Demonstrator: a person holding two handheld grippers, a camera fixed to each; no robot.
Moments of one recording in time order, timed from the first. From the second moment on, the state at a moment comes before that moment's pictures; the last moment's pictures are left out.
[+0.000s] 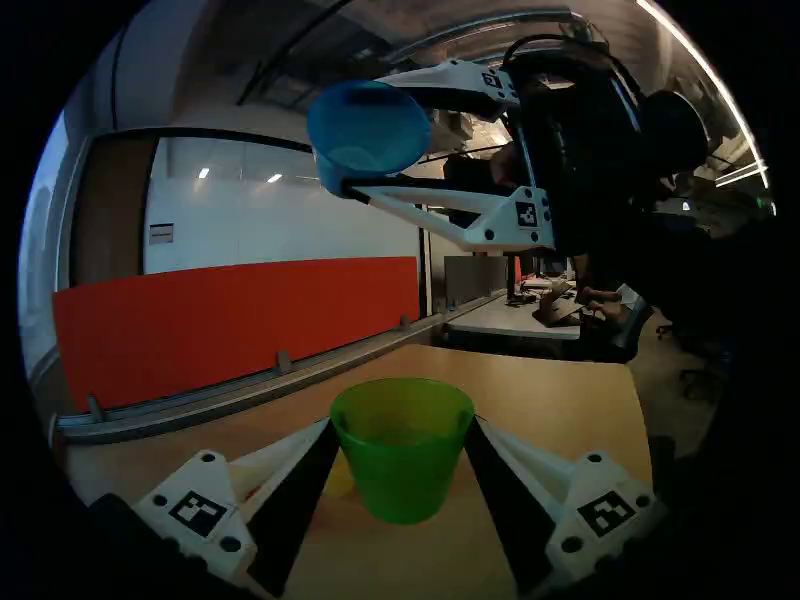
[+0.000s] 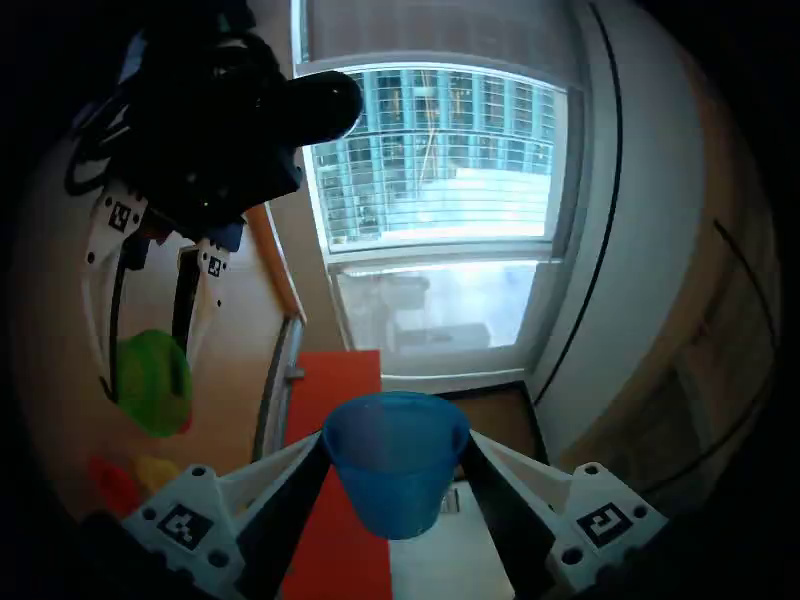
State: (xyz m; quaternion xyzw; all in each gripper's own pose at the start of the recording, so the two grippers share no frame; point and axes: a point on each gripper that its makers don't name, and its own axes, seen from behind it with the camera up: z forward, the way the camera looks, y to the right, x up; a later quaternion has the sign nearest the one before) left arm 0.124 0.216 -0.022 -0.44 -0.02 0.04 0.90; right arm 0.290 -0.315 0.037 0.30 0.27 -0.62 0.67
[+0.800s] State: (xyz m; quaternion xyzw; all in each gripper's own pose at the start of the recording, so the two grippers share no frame) left arm 0.129 0.212 -0.020 -0.44 -0.02 0.04 0.90; right arm 0.263 -0.306 0.022 0.40 0.12 -0.29 0.86
